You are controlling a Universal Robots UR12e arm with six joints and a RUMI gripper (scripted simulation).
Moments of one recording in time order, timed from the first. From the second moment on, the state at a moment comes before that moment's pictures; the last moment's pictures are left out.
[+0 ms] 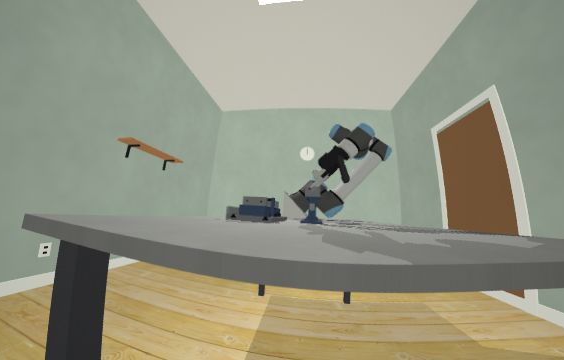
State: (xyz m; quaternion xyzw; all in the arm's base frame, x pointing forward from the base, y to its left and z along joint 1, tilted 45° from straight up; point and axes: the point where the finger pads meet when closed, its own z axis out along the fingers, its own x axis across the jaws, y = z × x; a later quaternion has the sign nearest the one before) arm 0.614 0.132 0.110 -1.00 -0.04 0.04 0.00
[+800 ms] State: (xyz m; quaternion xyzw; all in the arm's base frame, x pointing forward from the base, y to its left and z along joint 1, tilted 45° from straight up) arm 0.615 0.125 0.116 -1.00 -0.04 0.04 0.00
